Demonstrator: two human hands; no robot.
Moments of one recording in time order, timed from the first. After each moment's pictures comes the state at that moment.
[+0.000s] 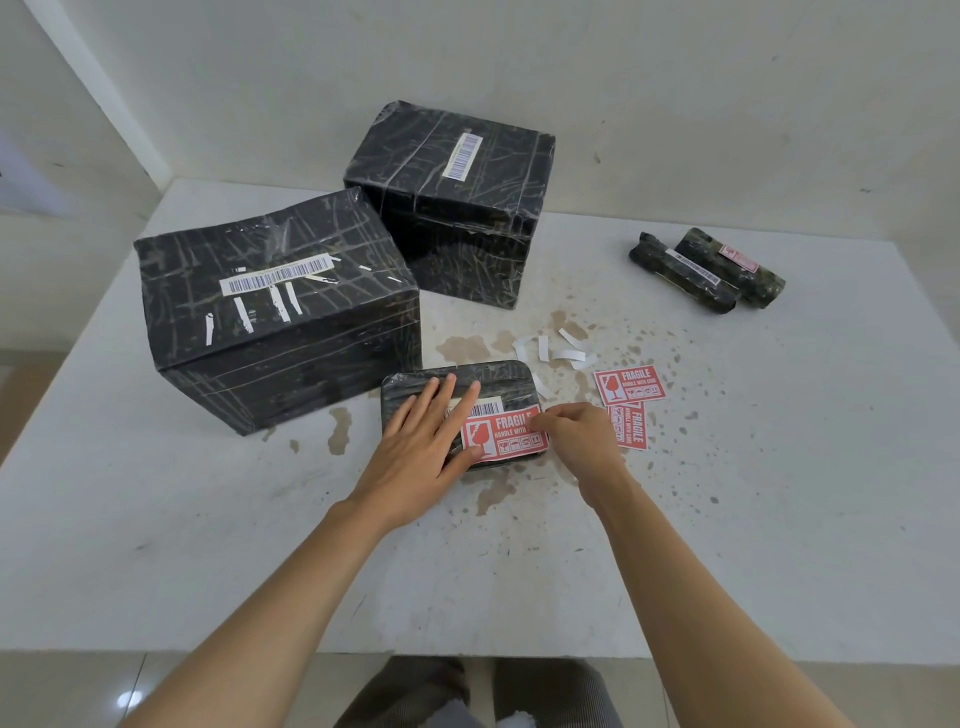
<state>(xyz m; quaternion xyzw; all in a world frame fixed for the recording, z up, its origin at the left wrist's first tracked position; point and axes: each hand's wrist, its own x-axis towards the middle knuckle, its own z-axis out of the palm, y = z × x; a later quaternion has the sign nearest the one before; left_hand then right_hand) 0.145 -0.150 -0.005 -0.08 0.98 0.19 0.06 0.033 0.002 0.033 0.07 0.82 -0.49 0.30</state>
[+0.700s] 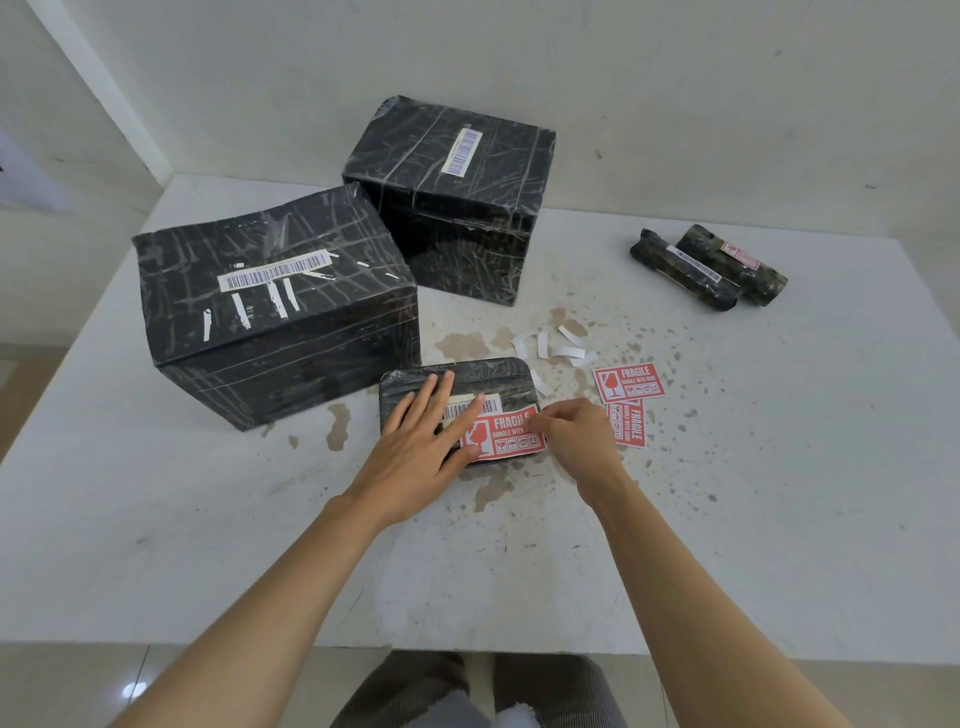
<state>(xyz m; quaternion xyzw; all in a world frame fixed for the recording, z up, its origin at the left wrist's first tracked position) 0.144 -0.150 -0.009 -0.07 0.98 0.15 0.08 0.034 0.002 0.031 0.05 0.84 -0.46 0.28</state>
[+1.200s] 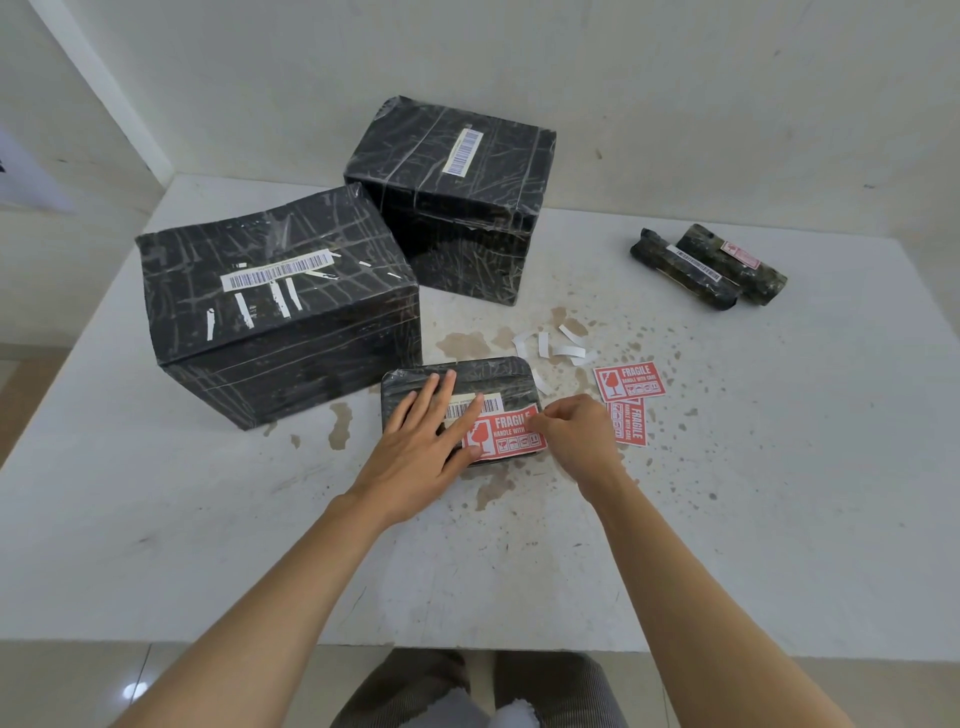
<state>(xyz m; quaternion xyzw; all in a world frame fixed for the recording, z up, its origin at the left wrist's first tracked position) 0.144 -0.150 -0.009 -0.07 0.99 0.13 0.08 0.031 0.002 0.021 0.02 0.87 -0.41 0.26</state>
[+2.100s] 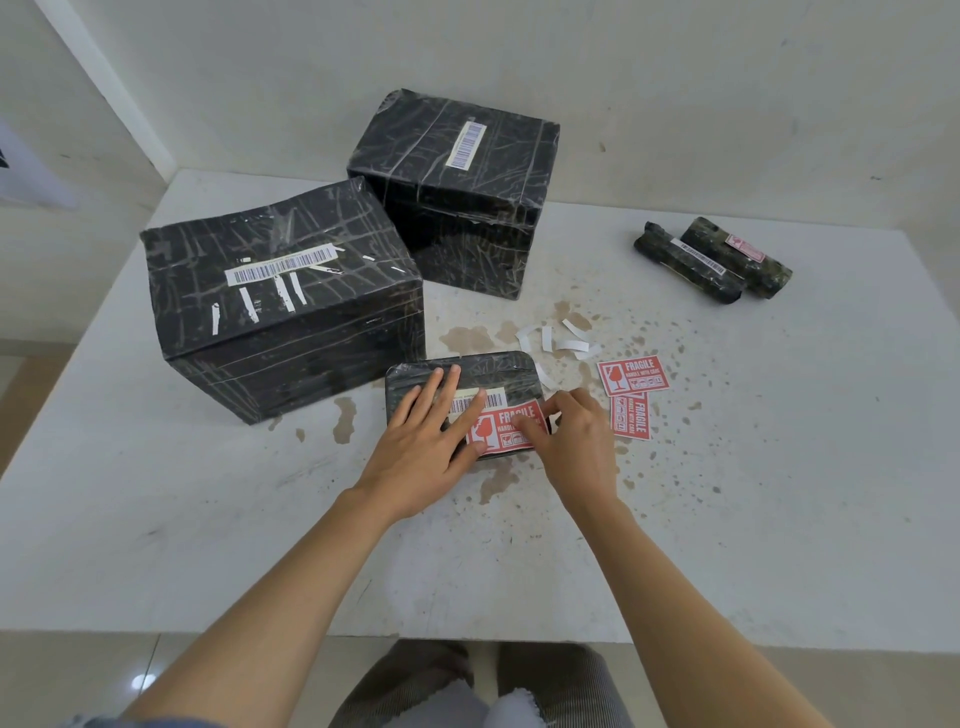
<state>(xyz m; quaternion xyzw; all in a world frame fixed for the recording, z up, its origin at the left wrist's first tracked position) 0.145 -0.148 -0.015 -0.07 0.99 0.09 0.07 0.051 0.007 0.005 -0.17 0.94 -0.29 0.07</state>
